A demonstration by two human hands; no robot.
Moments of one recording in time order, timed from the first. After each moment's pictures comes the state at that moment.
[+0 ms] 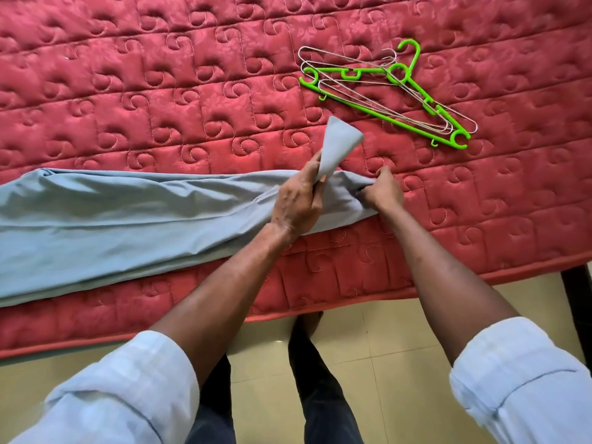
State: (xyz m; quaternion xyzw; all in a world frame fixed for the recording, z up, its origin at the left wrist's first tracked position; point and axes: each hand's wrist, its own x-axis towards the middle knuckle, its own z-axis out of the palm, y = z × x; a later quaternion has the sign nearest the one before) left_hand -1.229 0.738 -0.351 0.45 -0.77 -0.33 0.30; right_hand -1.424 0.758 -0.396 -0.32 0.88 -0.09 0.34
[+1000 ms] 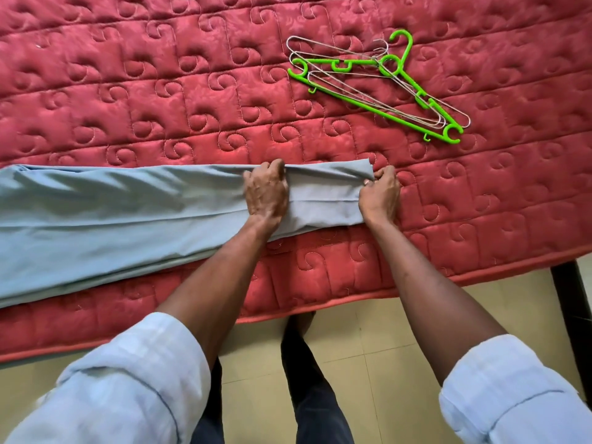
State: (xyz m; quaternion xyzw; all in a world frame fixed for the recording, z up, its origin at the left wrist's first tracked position) left_hand -1.216 0.705 -0.416 0.62 -0.75 -0.16 0.16; right_hand -1.406 0.780 -0.395 -0.29 0.91 -0.25 0.18
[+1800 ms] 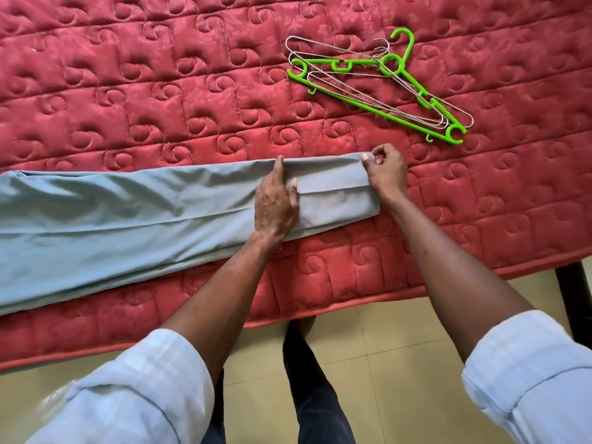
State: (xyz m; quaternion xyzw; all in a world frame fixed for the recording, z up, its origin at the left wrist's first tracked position) left_hand -1.221 0.727 -0.431 0.59 -0.74 -0.27 0.21; right_hand -1.447 0.742 -0.401 -0.34 0.85 -0.29 0.26
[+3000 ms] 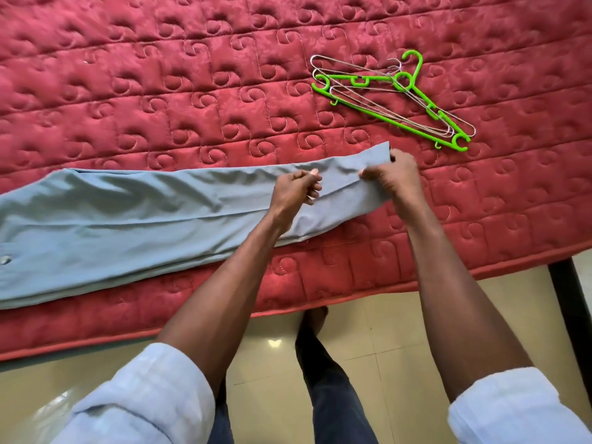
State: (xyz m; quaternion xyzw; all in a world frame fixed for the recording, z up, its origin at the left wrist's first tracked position) left_hand -1.188 0.714 -0.345 0.53 -0.39 -0.72 0.23; right_hand -1.376 0.753 -0.293 -0.27 0.83 -0.31 0.38
